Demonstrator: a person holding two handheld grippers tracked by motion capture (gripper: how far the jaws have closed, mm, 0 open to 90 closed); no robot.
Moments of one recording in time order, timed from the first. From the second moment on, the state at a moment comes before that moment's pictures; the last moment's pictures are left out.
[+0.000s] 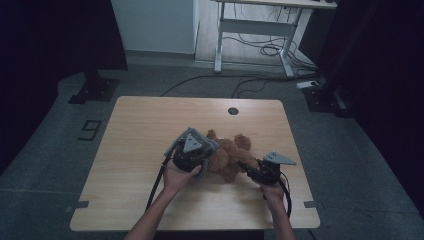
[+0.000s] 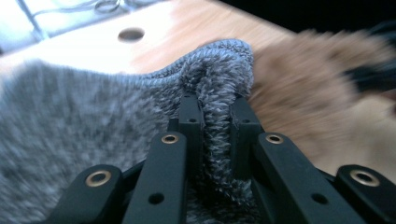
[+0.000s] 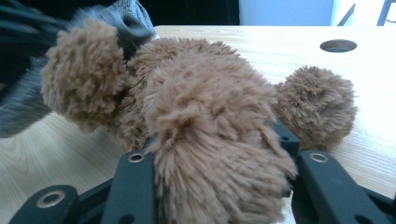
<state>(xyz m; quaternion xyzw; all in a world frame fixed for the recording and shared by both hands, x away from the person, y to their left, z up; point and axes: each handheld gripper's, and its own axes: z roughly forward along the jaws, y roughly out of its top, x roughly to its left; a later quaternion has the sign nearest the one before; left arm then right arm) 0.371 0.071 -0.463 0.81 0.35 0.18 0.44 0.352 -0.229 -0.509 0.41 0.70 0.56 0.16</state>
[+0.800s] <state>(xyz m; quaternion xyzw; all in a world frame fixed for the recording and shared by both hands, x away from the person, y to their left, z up) 0.379 0.183 -0.482 0.75 0.47 0.21 0.41 0.358 -0.239 -0.518 0.44 0.69 0.56 0.14</state>
